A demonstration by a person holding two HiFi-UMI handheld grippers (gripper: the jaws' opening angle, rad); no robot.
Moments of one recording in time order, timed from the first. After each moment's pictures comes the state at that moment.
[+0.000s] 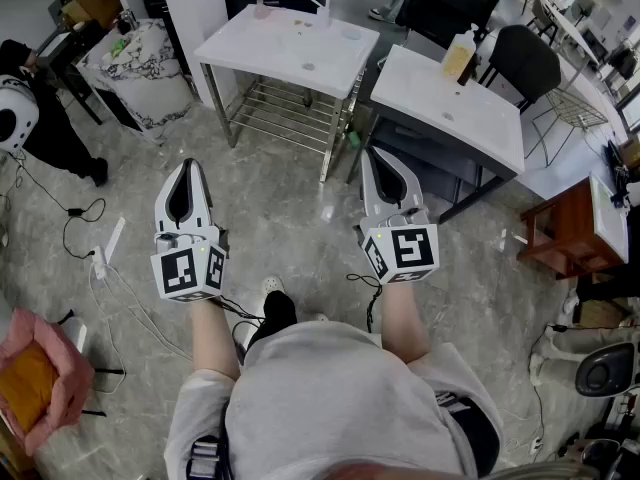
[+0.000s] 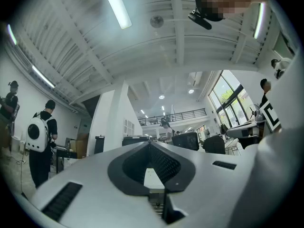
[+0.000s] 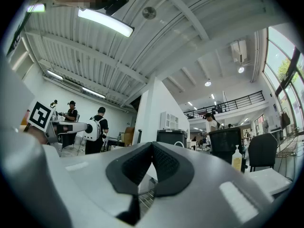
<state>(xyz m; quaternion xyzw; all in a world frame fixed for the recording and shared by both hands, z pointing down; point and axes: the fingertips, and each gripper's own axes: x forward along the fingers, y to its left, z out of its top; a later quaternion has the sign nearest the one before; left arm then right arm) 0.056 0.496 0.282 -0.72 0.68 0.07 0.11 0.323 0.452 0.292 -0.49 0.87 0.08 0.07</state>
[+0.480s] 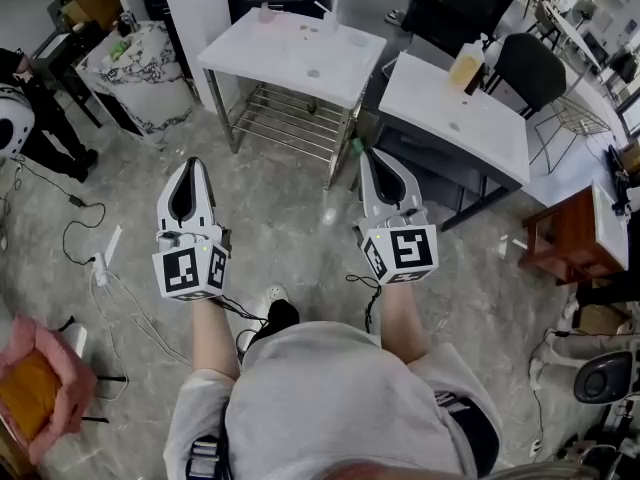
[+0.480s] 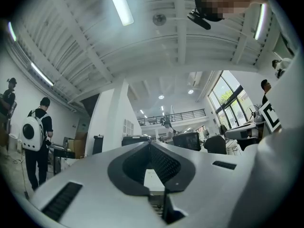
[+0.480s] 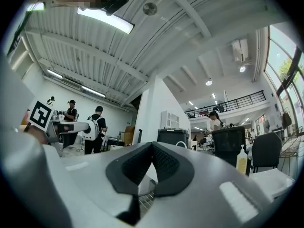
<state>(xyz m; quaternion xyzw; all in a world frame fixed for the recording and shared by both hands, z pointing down) 0.029 0.450 0.280 -0.73 0.68 0.07 0.10 0.288 0.408 0.291 -0.49 0.87 0.08 0.07</state>
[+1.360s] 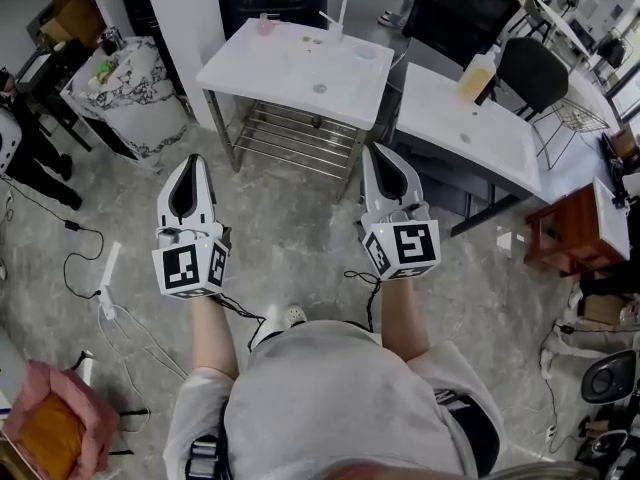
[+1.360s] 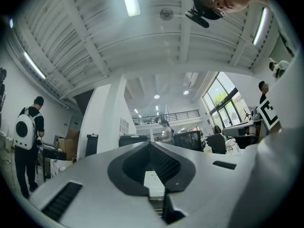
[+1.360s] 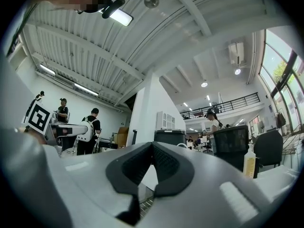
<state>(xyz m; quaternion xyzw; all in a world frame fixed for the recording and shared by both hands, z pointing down) -0.062 0.331 0.279 -0.76 0.64 0.07 0.11 0.199 0.308 0.284 -0.52 0.85 0.08 0.08</state>
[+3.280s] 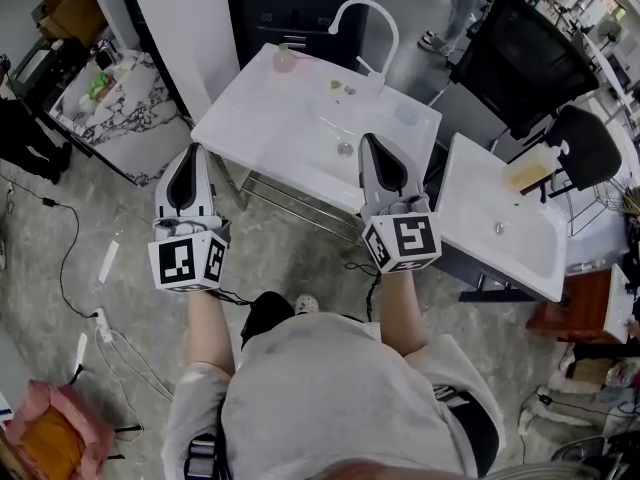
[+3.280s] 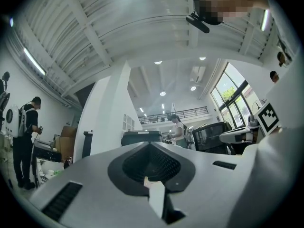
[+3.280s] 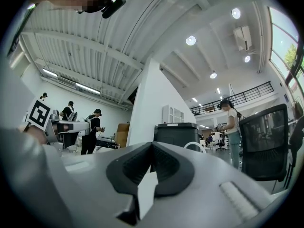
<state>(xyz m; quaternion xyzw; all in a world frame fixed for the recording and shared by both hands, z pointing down) -0.110 -0.025 0.277 -0.73 0.67 0.07 0.10 0.134 -0.081 0.294 -0.46 0.88 0.07 0.07</state>
